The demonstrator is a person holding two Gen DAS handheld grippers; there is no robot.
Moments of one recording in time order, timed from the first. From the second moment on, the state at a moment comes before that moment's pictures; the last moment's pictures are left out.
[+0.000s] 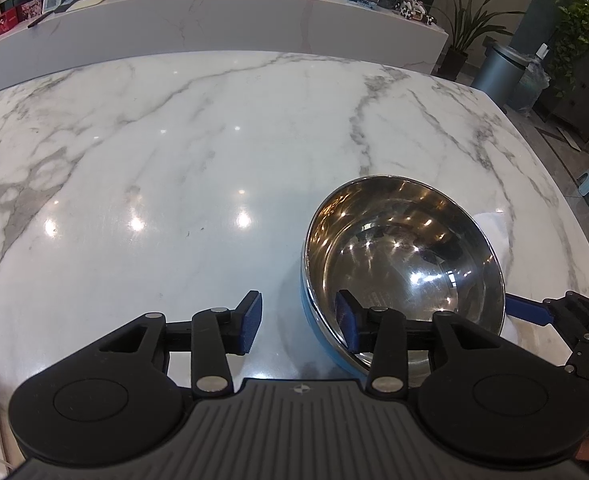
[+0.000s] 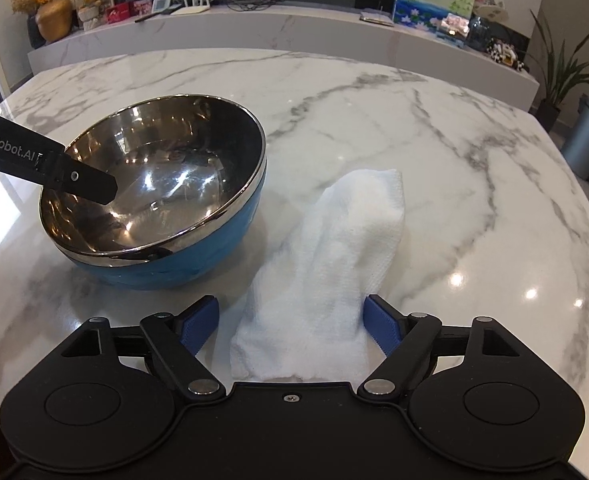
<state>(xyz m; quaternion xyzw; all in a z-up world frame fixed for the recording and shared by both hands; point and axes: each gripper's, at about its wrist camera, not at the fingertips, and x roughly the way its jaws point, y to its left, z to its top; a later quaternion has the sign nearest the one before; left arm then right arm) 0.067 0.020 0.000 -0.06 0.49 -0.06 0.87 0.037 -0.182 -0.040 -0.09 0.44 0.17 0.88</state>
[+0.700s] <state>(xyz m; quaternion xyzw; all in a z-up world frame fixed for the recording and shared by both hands) 0.066 0.020 -0.001 -0.06 0.49 -0.07 0.87 0.039 -0.189 -0.041 -0.06 0.45 0.14 0.88</state>
